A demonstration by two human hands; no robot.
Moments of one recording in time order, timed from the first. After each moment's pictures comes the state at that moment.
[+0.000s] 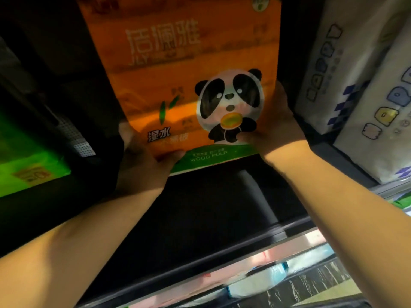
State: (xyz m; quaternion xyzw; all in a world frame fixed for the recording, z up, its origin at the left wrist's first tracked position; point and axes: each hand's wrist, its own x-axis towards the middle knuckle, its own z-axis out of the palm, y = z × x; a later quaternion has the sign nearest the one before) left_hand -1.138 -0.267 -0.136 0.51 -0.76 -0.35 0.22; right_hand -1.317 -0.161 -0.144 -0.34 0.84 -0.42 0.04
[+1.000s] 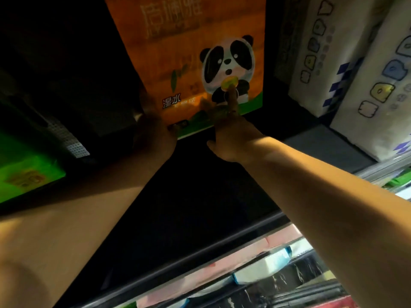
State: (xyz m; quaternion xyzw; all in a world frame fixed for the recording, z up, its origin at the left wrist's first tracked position) left_hand -1.178 -0.335 -0.161 0.40 -0.85 -0.24 0.23; right_hand -1.301 -0.213 -0.180 -0.46 0.86 -0.21 0.08
